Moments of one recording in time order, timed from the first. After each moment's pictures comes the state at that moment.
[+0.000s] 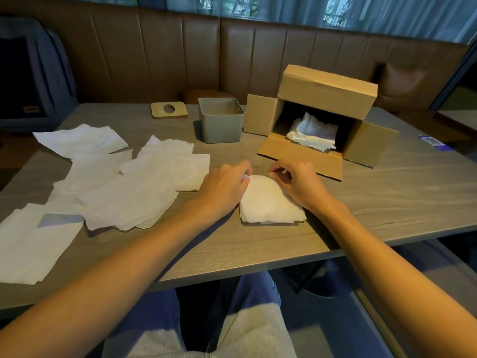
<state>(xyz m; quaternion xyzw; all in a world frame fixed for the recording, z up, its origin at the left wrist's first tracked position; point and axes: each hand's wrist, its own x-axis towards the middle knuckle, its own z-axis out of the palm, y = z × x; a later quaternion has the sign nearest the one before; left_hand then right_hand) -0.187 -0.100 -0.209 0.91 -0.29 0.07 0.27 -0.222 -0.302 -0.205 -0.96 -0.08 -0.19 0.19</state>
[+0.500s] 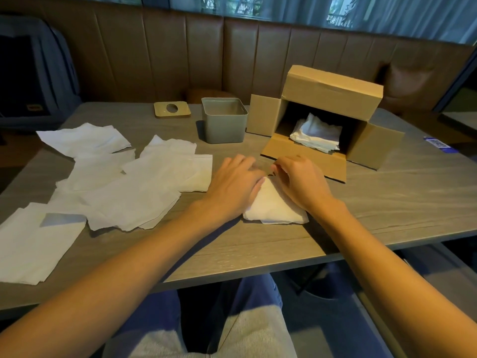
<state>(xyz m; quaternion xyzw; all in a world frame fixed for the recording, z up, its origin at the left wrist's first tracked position) -0.189 -0.106 -0.205 0.89 -0.39 0.18 0.15 -0.217 -0.296 -0.203 -0.97 -0.06 -0.24 0.03</state>
